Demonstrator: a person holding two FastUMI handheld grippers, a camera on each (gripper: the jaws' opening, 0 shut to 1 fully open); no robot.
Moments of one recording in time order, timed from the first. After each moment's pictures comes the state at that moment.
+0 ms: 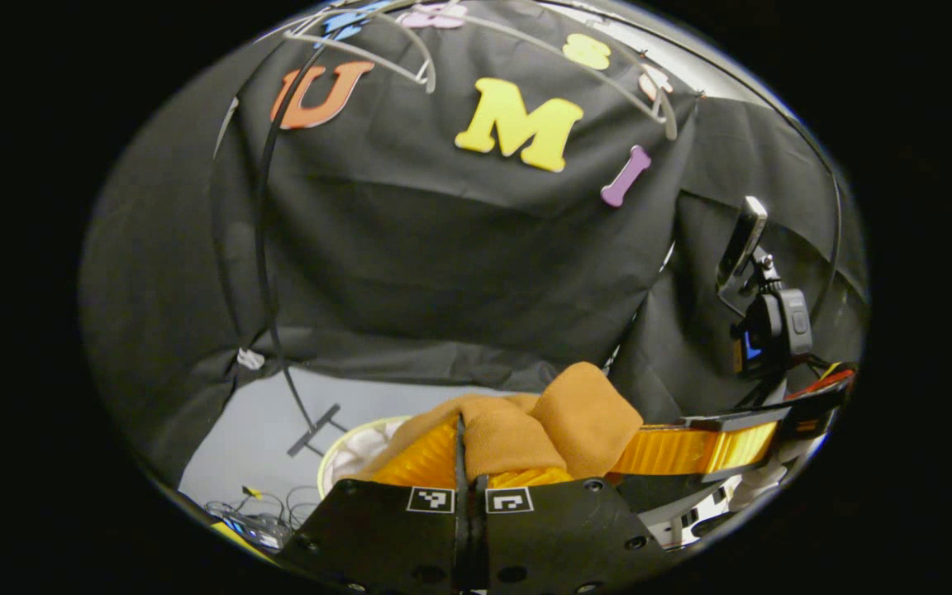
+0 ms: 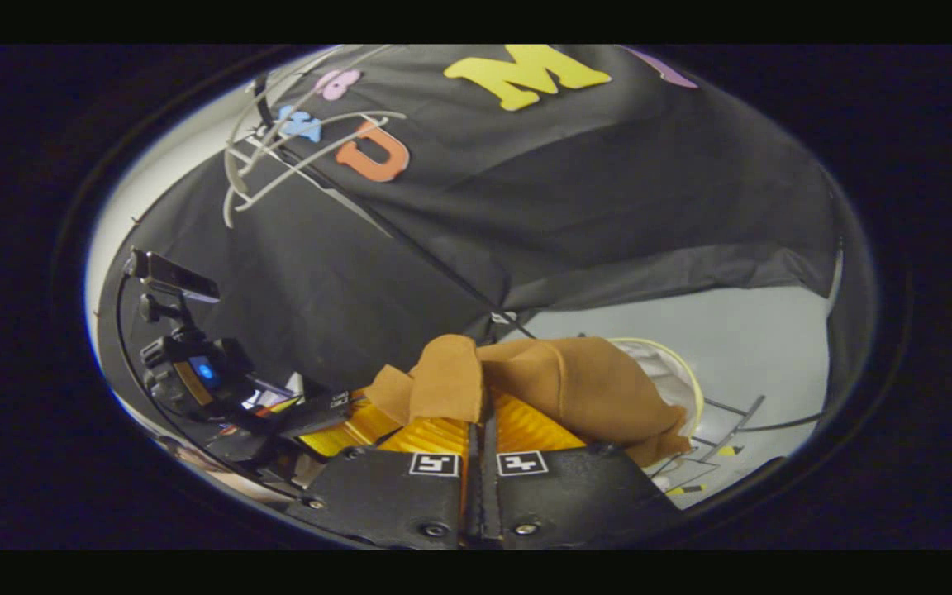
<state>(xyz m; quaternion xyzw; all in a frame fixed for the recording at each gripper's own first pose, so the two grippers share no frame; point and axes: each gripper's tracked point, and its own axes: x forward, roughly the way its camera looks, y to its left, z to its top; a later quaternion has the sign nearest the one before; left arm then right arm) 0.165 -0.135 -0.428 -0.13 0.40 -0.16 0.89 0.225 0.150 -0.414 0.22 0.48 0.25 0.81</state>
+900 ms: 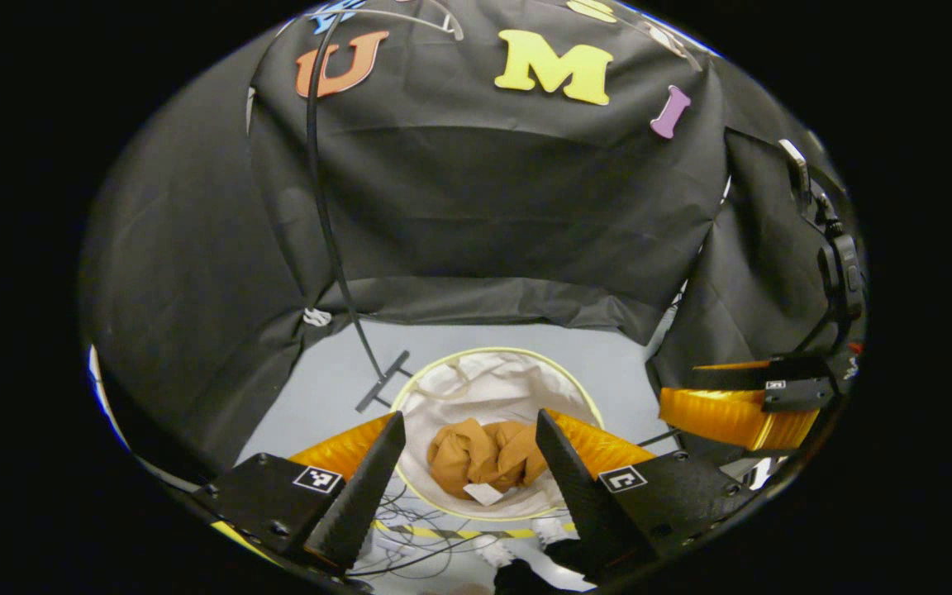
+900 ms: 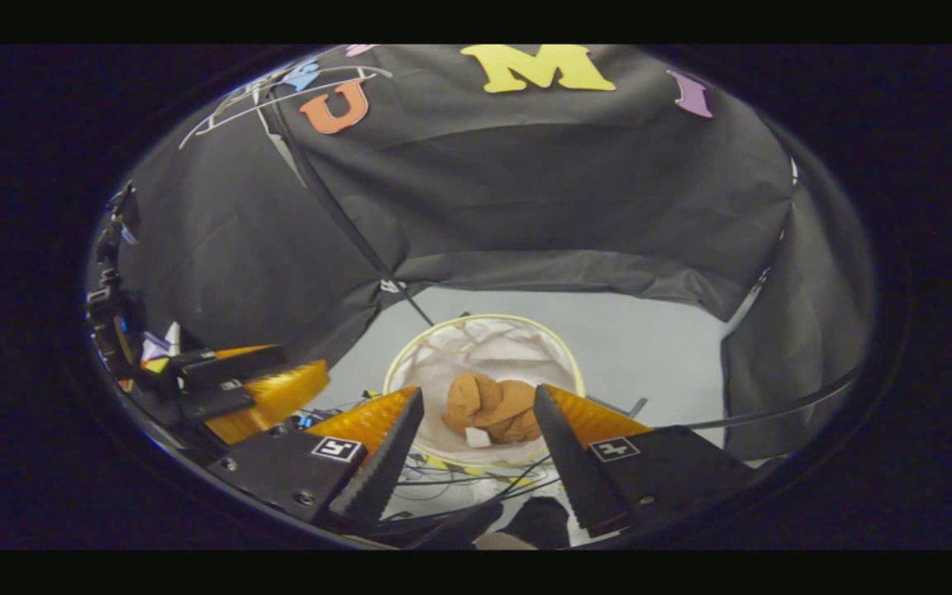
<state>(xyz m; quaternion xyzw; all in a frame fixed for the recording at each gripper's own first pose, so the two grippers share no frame) 0.137 -0.089 -0.451 -0.04 0.46 -0.10 0.88 0.227 0.105 -0.433 0.05 0.49 0.13 0.86</state>
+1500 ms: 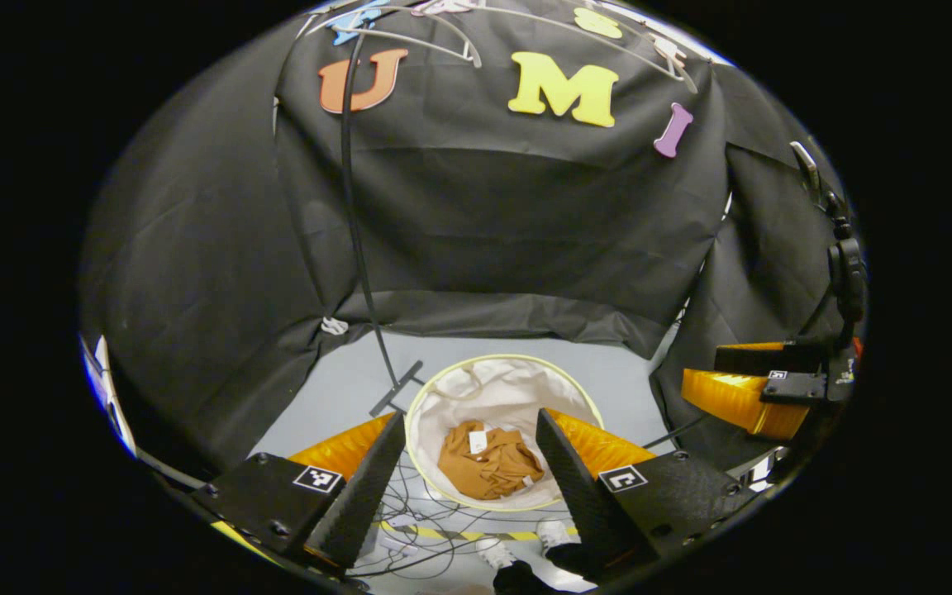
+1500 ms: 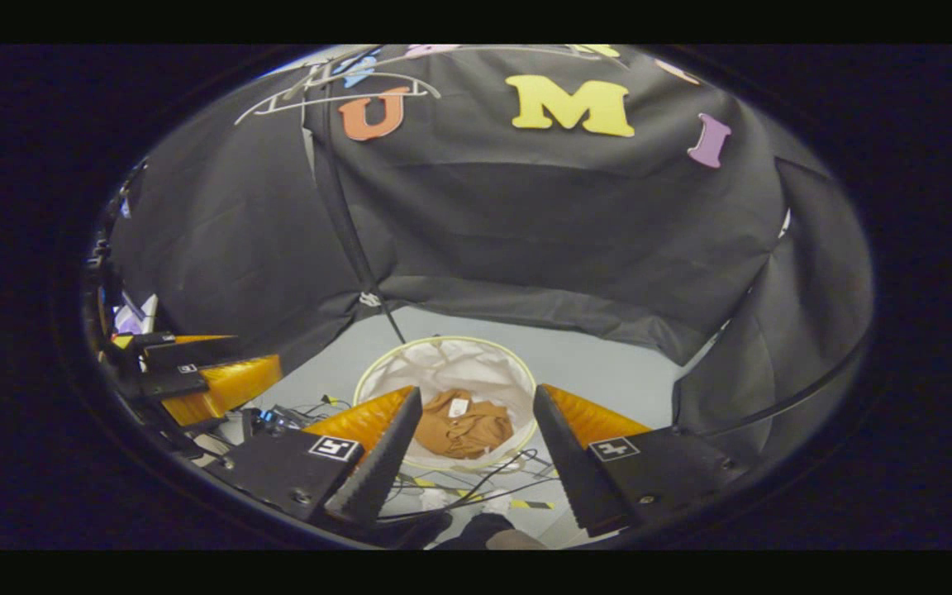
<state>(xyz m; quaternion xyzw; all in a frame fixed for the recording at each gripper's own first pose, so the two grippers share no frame) 0.117 -0.069 -0.395 -0.04 0.42 -0.07 0.91 0.213 0.099 -0.375 -0.02 0.41 0.13 0.90</state>
